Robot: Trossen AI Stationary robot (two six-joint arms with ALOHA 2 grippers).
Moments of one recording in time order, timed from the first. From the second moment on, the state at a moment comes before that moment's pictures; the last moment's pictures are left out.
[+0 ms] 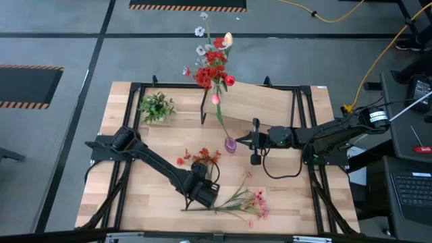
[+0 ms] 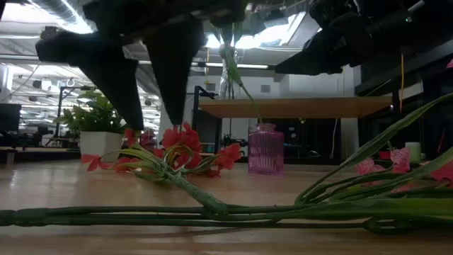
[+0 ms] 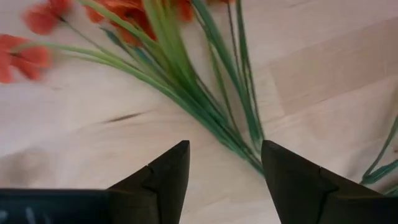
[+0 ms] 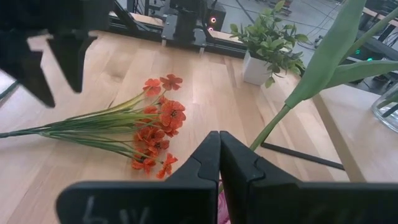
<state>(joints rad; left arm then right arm) -0.50 2.04 1.59 -1.01 -0.33 -1.76 0.10 1.27 0.50 0.48 0.21 -0.17</state>
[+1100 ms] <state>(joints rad) -0.48 2.19 1.60 -0.94 -0.34 -1.75 0.10 1.27 0.50 0.42 0.15 -0.16</state>
